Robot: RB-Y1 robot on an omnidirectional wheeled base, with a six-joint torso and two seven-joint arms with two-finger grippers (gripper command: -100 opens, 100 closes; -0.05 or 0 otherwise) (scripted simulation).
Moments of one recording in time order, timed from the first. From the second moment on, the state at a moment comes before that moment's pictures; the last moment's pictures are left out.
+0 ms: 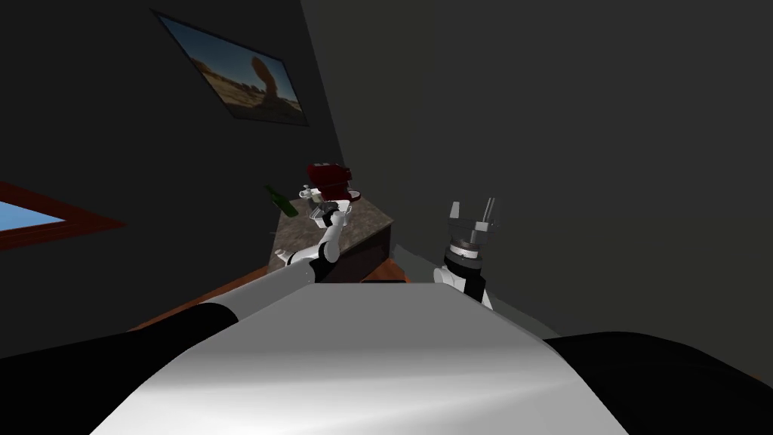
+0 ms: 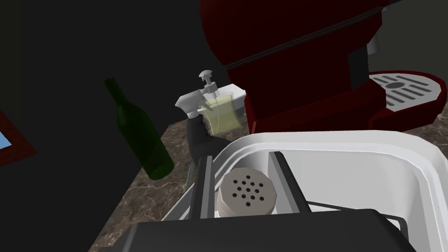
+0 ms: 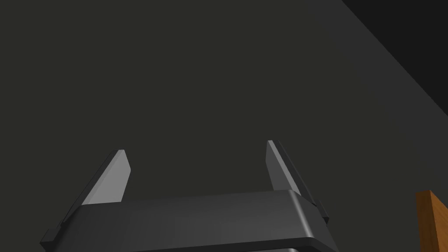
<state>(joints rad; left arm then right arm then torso) -0.79 0.12 0.59 -0.67 0.90 -0.52 0.18 0.53 -0.03 0.02 -2.36 -0.04 -0.64 -0.14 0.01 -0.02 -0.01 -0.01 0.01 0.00</state>
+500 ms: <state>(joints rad) -0.83 0.11 0.61 -0.65 0.90 -0.48 0.16 0.53 -0.03 0.02 -2.36 -0.04 -0.64 -0.14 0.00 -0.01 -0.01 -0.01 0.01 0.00</state>
